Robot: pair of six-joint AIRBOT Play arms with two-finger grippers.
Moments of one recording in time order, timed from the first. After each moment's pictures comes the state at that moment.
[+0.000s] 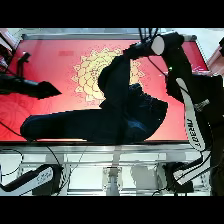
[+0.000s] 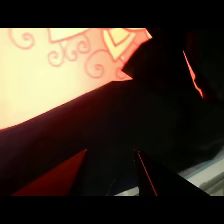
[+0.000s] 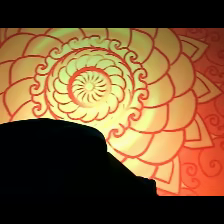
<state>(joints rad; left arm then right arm) 0.17 -1.19 1.26 0.91 -1.43 -1.22 0.35 -1.68 2.01 -1.57 1.05 1.54</state>
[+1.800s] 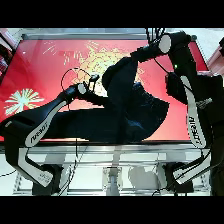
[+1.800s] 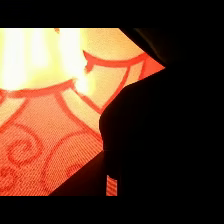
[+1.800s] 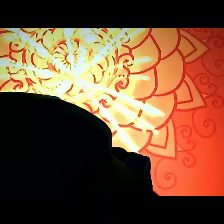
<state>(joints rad) -0.39 -1.73 1.28 1.04 -0.76 -1.30 0.30 -1.69 2.00 -1.54 1.14 1.48</state>
